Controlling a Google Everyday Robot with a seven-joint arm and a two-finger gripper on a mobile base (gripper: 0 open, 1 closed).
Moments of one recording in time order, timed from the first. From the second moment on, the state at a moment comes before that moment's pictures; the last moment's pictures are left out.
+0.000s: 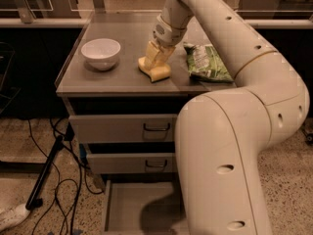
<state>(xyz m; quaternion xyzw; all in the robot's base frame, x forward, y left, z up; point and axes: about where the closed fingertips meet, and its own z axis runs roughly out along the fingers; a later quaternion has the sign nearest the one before) 0.736 -0.008 0.841 -0.36 0.91 0.15 0.11</state>
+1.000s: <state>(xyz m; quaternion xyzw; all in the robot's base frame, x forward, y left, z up) 0.683 -0.054 0.896 -0.36 0.90 0.18 0.16</state>
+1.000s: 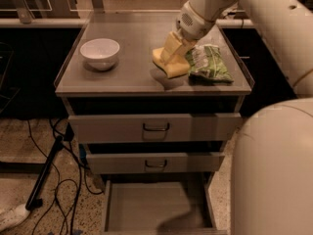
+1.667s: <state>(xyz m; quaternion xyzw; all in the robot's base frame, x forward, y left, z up) 0.681 -0.052 0.893 -0.35 0.91 0.18 0.16</state>
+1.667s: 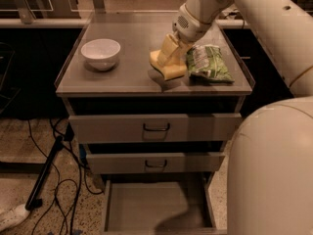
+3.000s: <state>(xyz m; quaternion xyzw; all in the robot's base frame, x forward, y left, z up) 0.549 -0.077 0.873 -0.30 0.93 0.17 0.09</state>
